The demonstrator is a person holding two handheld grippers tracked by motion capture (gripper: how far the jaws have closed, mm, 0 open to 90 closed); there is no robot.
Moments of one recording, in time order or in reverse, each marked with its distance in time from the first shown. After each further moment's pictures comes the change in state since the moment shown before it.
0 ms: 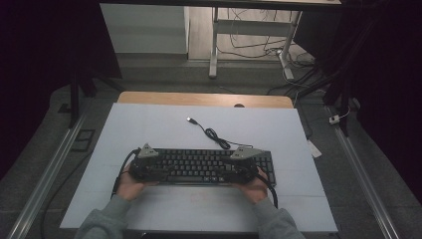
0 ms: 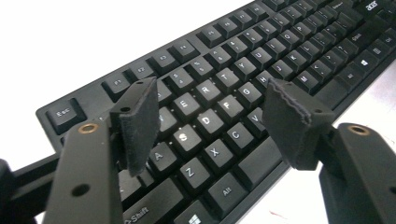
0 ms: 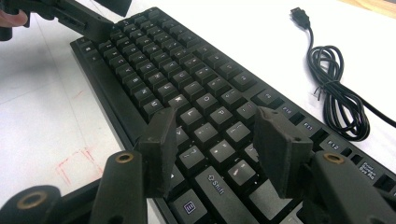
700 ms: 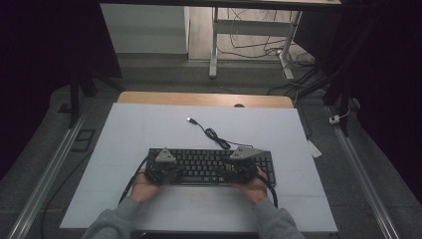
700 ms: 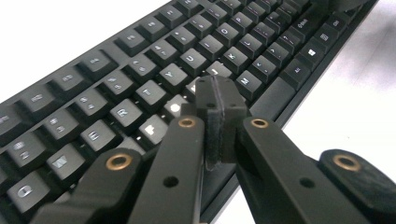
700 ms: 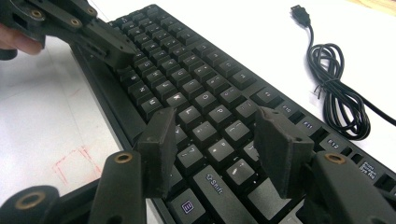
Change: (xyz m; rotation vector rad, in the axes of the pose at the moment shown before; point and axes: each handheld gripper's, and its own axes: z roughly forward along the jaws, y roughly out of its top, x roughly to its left) left arm -0.030 0.011 0.029 0.054 -0.120 0.109; right arm -0.001 -0.001 0.002 0.003 0.004 -0.002
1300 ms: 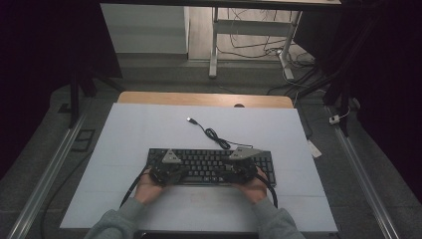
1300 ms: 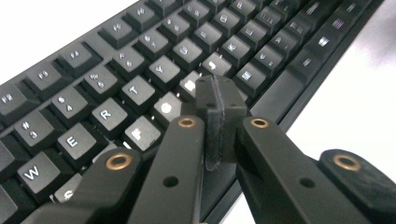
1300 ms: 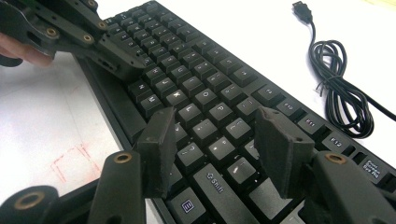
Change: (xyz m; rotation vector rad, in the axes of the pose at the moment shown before) left arm -0.003 -0.001 0.013 0.037 0.018 0.002; right arm 0.000 -0.001 0.002 0.013 -0.002 -0.002
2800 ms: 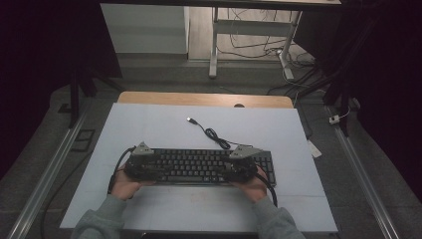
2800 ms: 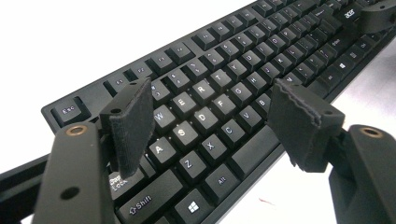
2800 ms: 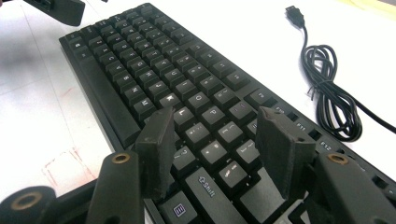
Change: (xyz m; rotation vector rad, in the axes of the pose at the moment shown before) left arm 0.036 -0.016 -0.057 -0.094 0.054 -0.132; right arm -0.002 0.003 0.000 -0.003 -0.020 -0.012
